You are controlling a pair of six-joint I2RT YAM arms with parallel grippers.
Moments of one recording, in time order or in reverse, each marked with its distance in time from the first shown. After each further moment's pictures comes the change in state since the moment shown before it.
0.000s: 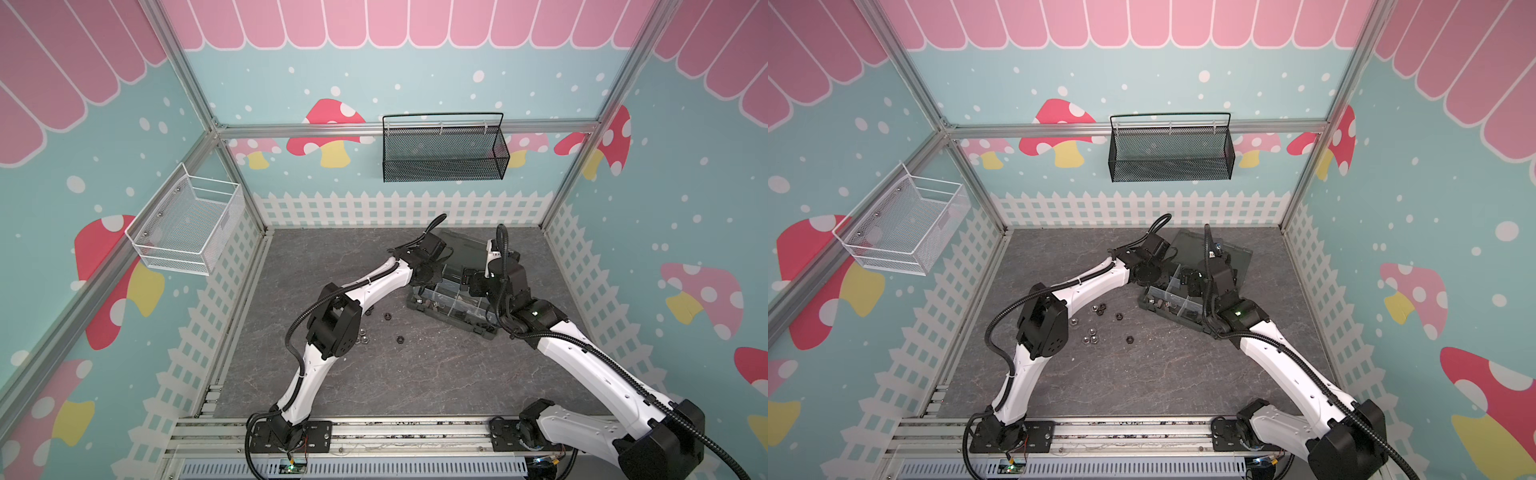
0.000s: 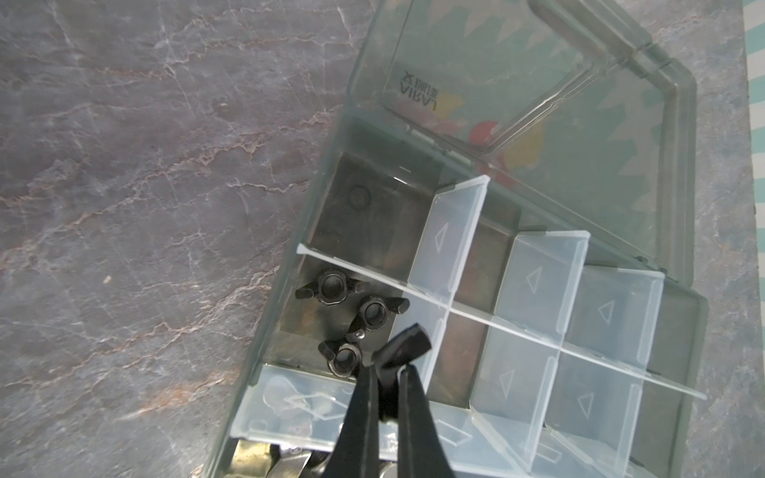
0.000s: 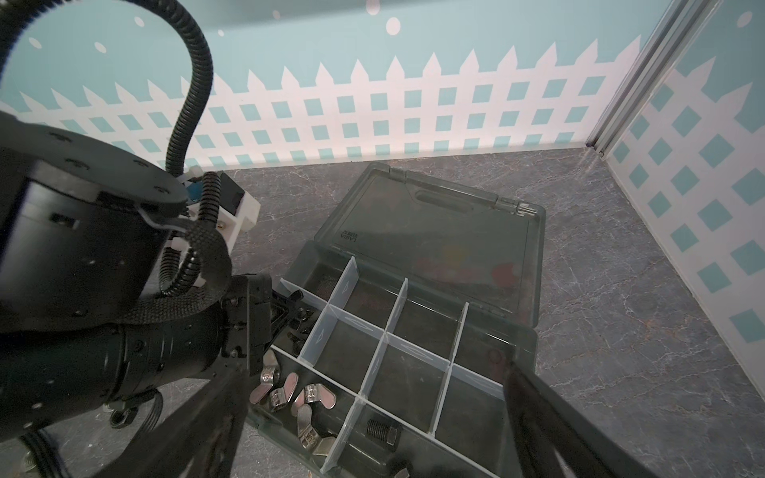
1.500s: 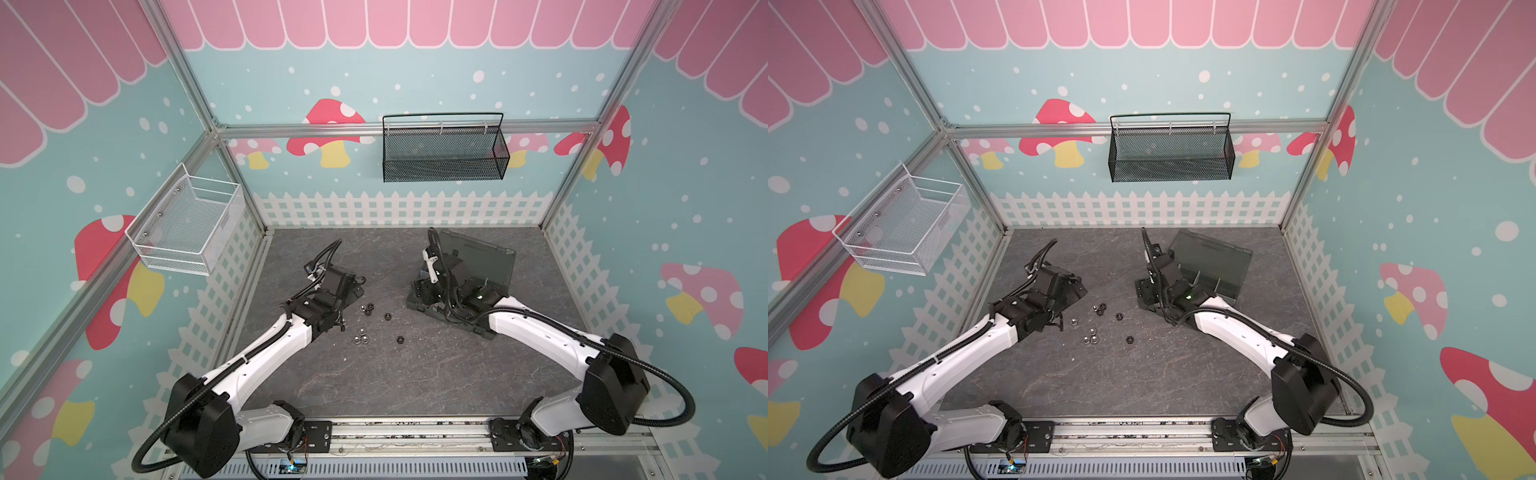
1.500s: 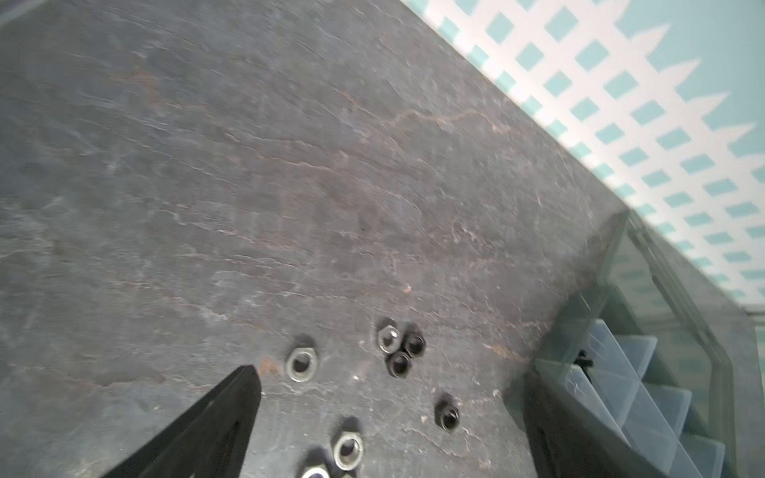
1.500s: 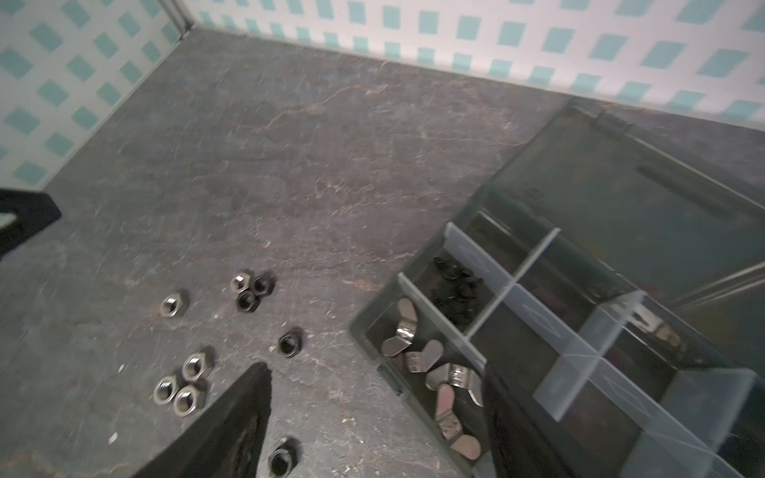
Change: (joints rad) left arm 0.245 -1.109 -1.169 0.222 -0.377 -0.290; right arm 0.225 0.401 0.192 0.036 -0.236 -0.046
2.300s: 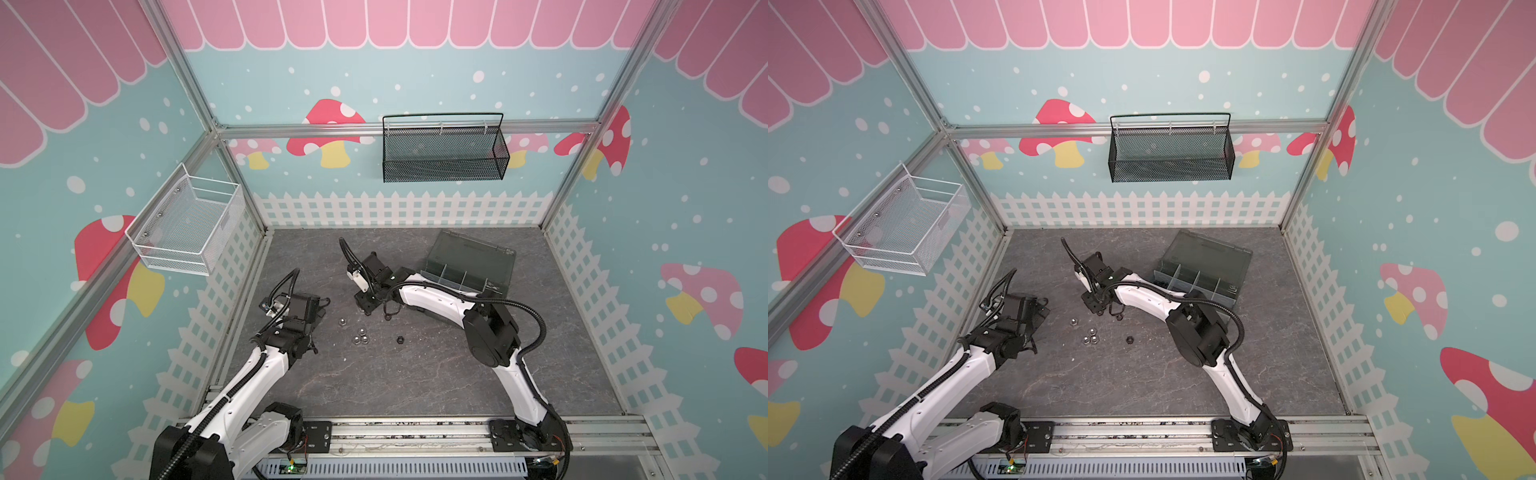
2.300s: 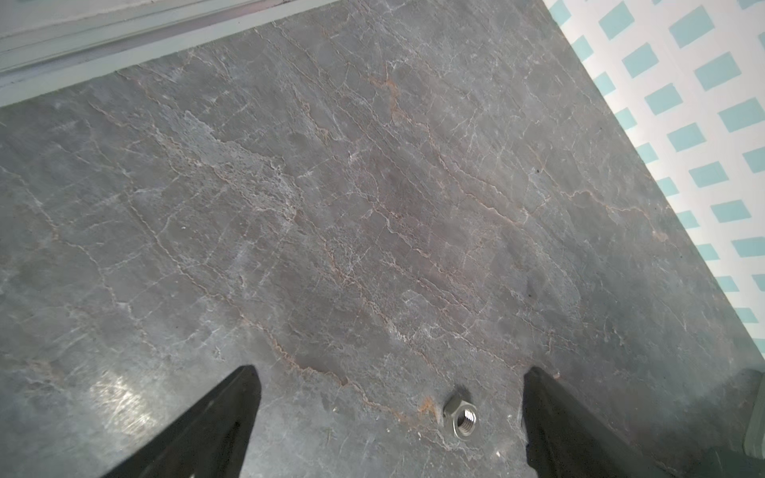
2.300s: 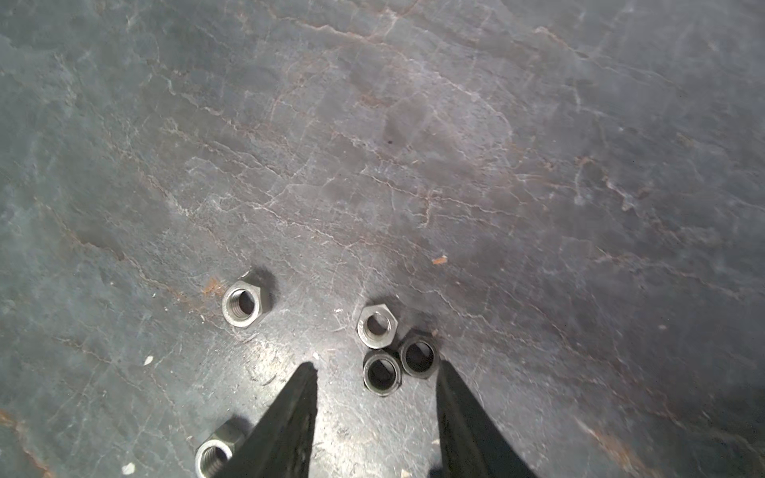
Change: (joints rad) left arm 0.235 -0.186 -0.261 -0.019 -0.014 -0.112; right arm 0.139 0.759 0.776 -0.338 -0.204 -0.190
